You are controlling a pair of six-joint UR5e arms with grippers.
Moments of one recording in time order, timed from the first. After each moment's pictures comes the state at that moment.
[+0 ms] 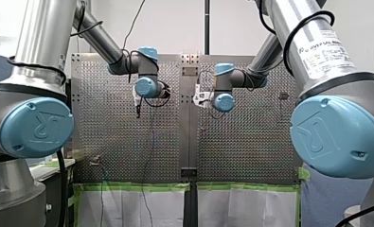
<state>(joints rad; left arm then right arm) -0.45 -1.76 -1.89 -2.57 -1.82 -1.64 2.18 -1.07 1.60 -0.66 1.70 1.62</state>
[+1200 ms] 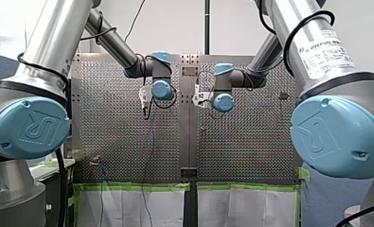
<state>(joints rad) -0.50 -1.89 -1.73 -2.59 -2.03 -1.65 2.18 -1.07 1.60 -0.65 1.70 1.62</state>
